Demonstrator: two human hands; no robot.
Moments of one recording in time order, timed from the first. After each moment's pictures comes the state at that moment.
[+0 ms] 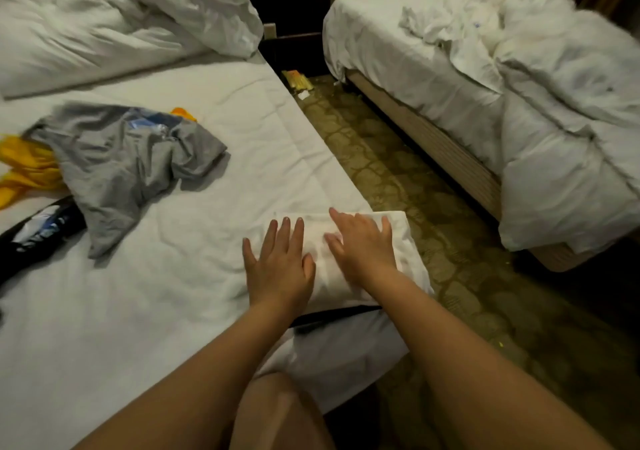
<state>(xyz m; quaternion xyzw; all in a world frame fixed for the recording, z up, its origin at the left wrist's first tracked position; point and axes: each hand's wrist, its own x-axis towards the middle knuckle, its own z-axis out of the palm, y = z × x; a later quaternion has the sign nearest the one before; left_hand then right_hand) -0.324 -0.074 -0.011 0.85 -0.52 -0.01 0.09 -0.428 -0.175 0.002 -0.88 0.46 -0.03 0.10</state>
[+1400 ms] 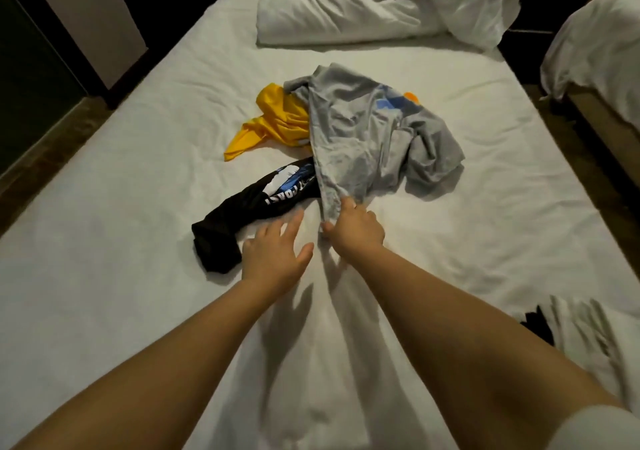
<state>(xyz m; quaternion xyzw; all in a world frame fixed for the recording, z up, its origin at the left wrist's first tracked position) 0.015 0.090 -0.068 0.95 -0.30 -0.06 0.09 -0.027 -0.053 -0.060 -0.91 0.35 0.06 0.21</state>
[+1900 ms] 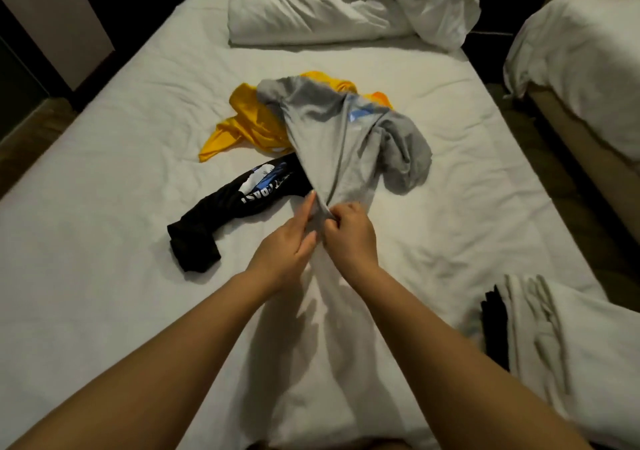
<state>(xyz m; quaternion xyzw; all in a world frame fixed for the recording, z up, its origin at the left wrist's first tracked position) -0.016 0.069 -0.038 0.83 -0.43 -0.16 0.32 -0.085 -0.039 -0.024 -0.85 0.33 -0.15 0.37</state>
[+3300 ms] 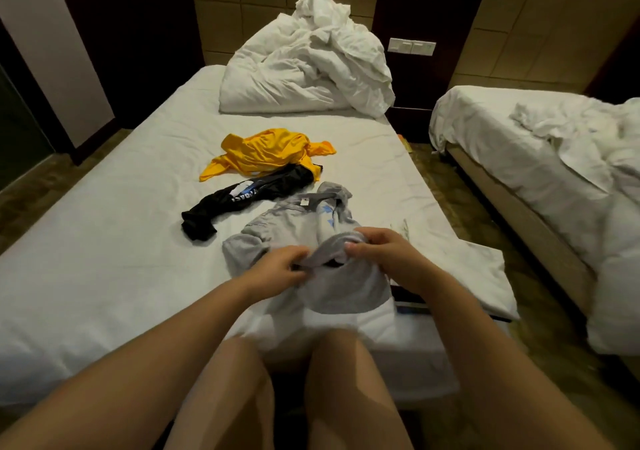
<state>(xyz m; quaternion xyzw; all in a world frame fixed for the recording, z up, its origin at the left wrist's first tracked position) -0.209 0.171 0.055 0.78 -0.50 -0.22 0.31 -0.371 0.033 0.127 -0.75 0.17 -0.06 0.64</state>
